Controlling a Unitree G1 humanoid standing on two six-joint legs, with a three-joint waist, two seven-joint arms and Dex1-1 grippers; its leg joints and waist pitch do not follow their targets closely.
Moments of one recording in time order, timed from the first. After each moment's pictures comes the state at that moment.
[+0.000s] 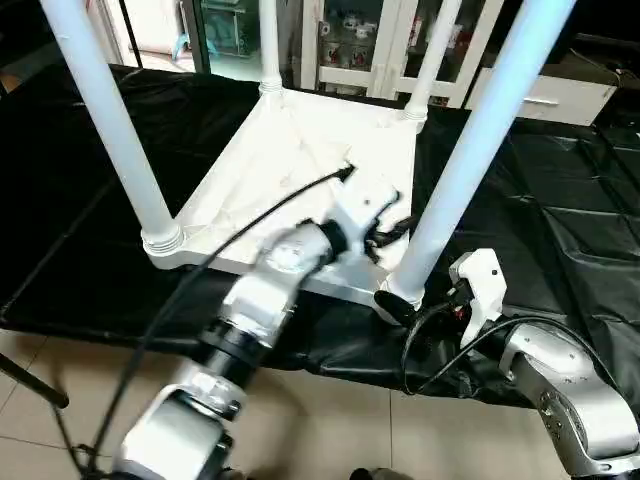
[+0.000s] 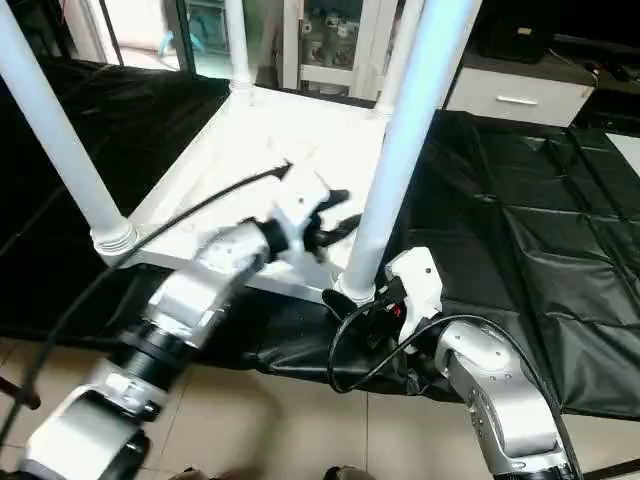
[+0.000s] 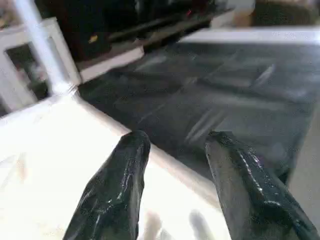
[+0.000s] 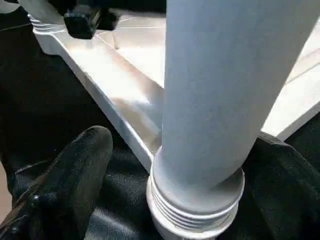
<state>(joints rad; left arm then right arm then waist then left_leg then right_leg) -0.69 0.14 -0.29 0.43 -0.04 0.12 -0.59 -0.08 -0.38 0.06 -0.15 0.30 0.38 0.62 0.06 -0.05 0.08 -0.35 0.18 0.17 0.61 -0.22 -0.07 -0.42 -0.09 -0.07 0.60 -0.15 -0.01</state>
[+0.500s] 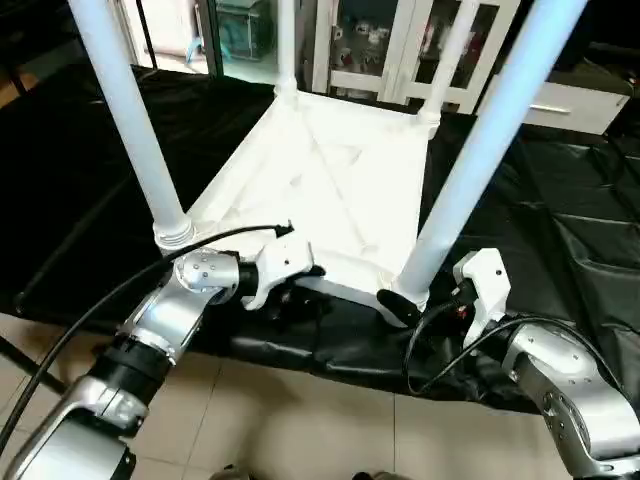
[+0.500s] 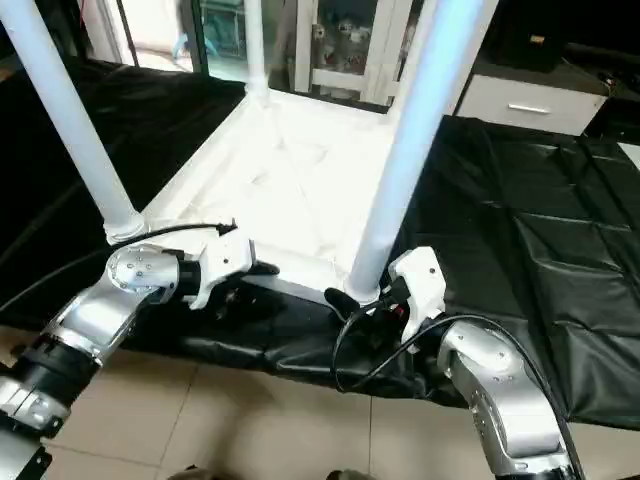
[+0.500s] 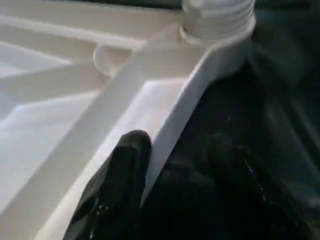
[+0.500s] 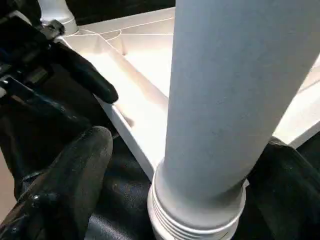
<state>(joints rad) -0.59 0.42 -0.39 0.46 0.01 0.04 -0.99 -0.07 -0.38 0.05 -0.14 0.30 0.36 0.63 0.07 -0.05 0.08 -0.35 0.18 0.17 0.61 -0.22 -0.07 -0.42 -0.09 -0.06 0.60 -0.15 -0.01</state>
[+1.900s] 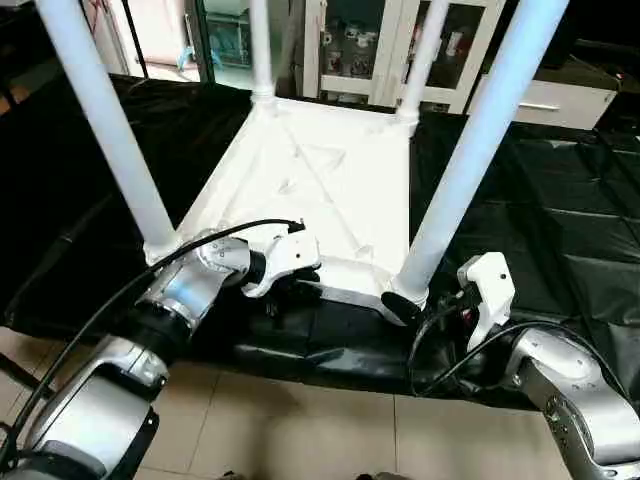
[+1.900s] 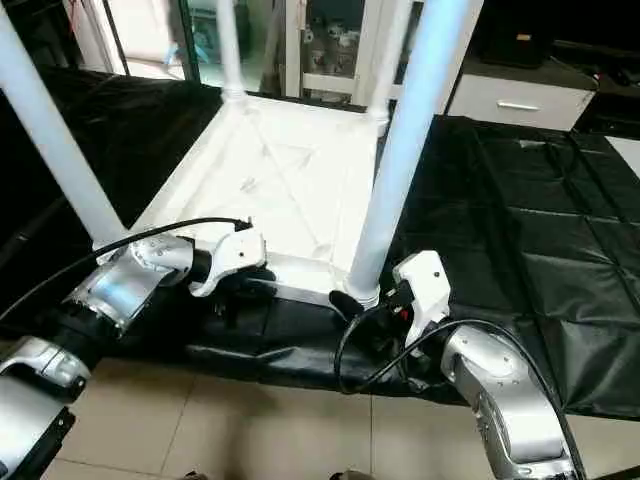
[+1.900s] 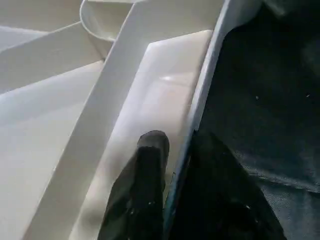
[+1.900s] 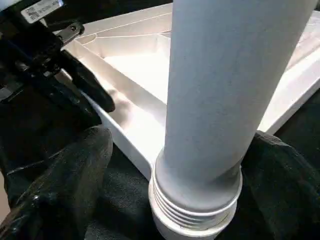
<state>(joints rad) -0.73 0.37 -0.43 0.64 0.14 0.09 -1.05 -0.05 -0.38 0.04 -0.14 0.30 0.36 0.62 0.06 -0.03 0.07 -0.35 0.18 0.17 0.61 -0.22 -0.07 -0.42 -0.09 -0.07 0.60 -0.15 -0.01</state>
